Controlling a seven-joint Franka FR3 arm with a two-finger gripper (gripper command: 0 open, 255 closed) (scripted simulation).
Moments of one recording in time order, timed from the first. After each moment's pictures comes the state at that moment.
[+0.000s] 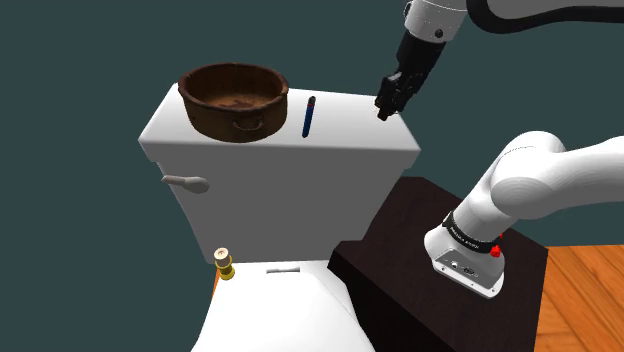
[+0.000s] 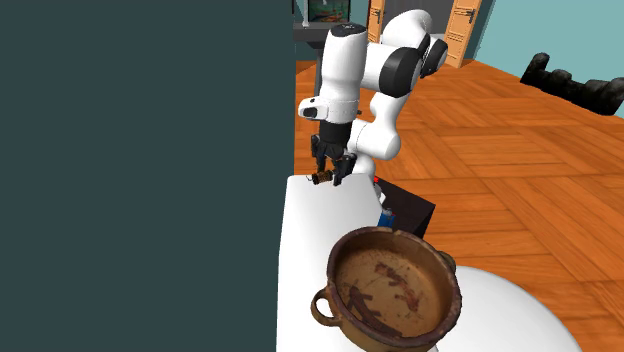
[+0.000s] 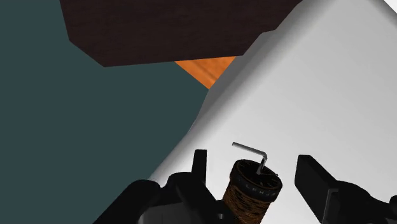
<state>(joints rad) 0.01 -0.90 0.21 -2.59 0.13 1.77 0.25</state>
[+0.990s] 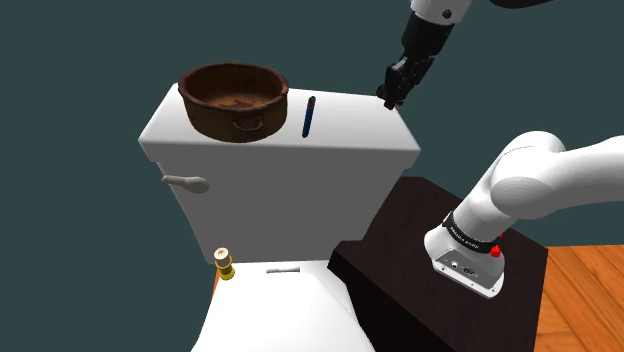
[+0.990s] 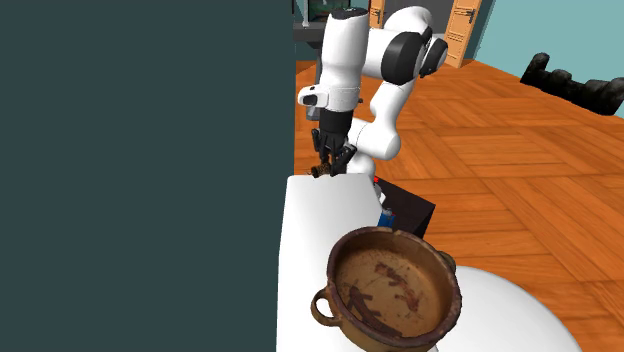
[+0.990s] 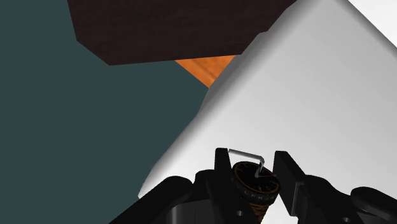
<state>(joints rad) 0.00 -0.89 0.21 -2.52 0.12 1.71 0.25</state>
